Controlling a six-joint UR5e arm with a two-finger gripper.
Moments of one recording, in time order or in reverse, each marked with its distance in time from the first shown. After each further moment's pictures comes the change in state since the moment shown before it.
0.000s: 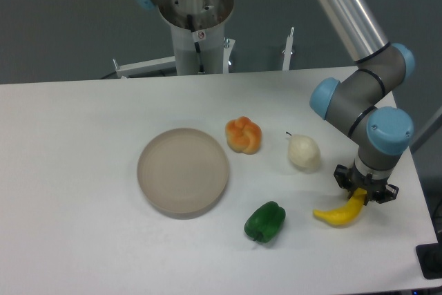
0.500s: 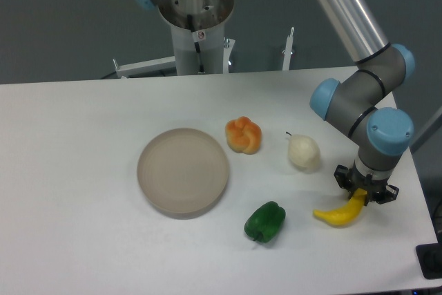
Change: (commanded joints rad) arm 0.000 -0.005 0.006 0.003 0.000 0.011
